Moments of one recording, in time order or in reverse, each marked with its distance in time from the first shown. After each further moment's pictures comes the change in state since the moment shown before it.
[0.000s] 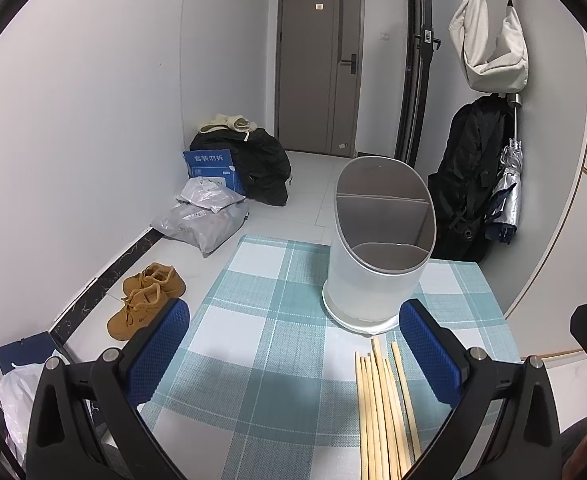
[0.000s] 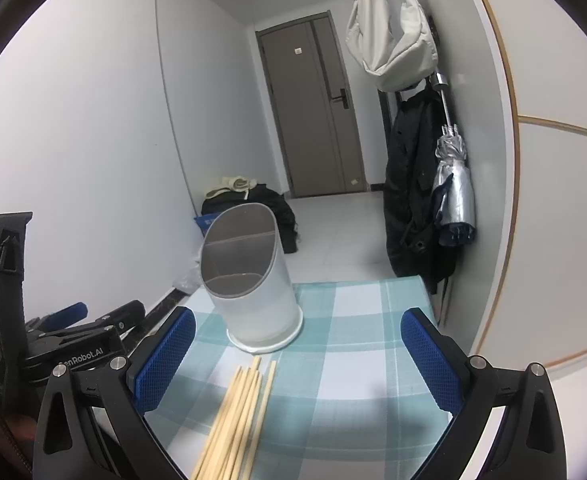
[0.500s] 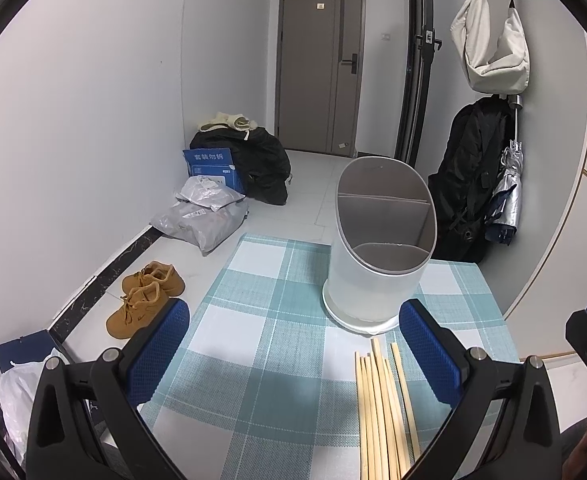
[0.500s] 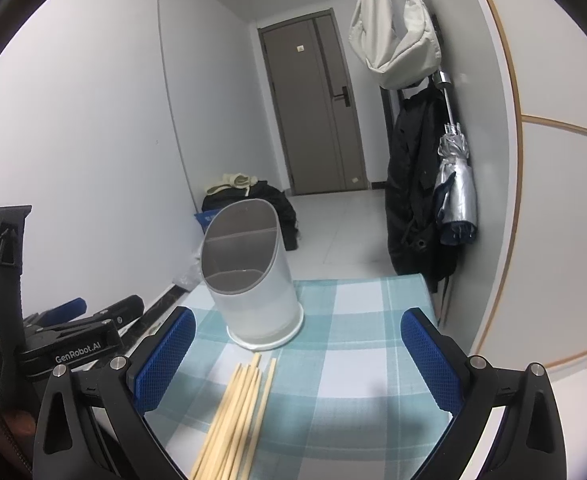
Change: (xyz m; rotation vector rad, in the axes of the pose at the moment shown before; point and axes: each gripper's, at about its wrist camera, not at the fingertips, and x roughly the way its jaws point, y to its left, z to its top) left arm 0.002 0.003 0.001 -0.005 0.005 -0.007; right arm 0.003 0.002 -0.003 -0.010 0.008 0.000
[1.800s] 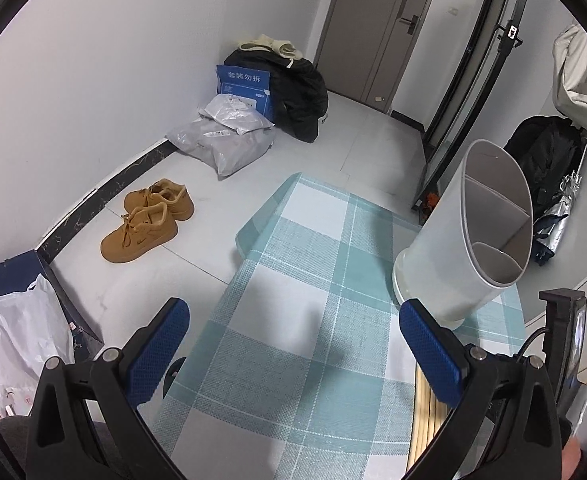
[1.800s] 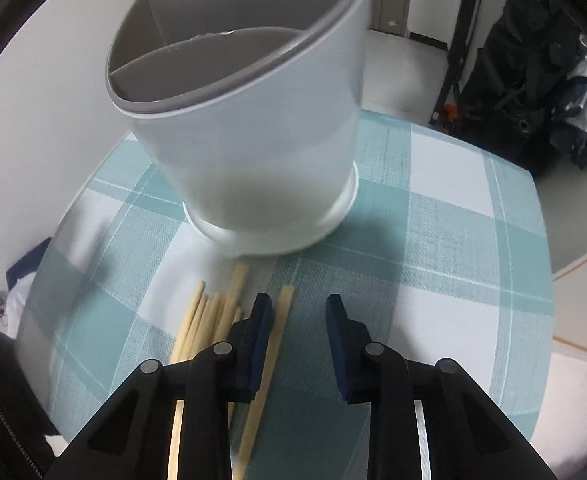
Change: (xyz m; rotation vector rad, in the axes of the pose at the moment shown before) left arm 0.066 0.076 0.005 -0.227 0.256 -0.006; right arm 0.195 0.041 -0.058 -0.186 0.694 -0.022
